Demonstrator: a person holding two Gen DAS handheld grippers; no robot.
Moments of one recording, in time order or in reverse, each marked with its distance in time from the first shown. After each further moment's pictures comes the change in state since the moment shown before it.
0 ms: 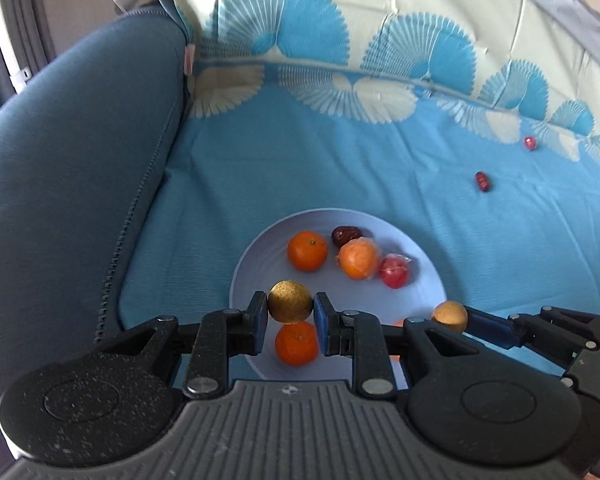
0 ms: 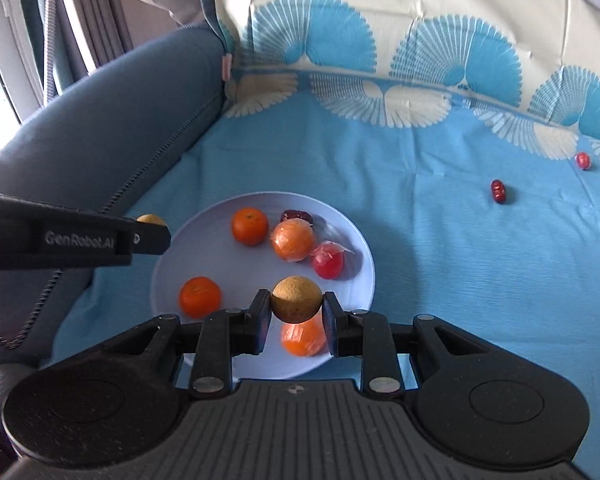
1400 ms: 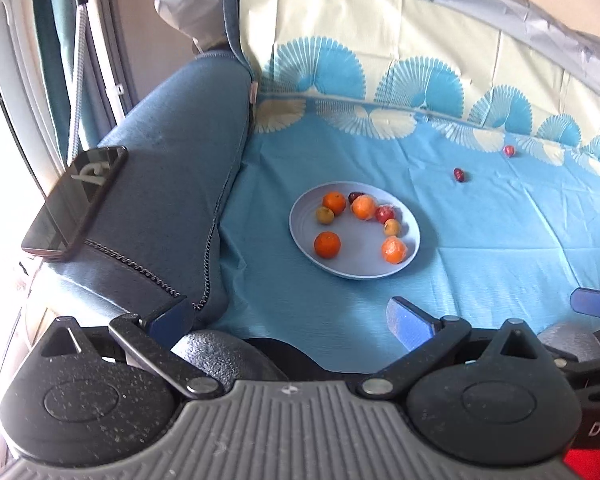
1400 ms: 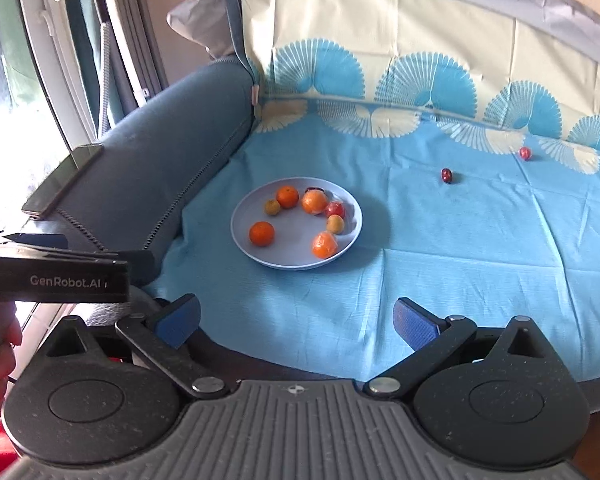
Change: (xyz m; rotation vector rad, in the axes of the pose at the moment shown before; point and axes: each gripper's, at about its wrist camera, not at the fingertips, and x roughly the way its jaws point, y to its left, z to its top) left arm -0.205 0.000 -0.128 -0.034 -0.133 0.112; right arm -0.209 0.036 -0.085 0.009 -0.074 0.005
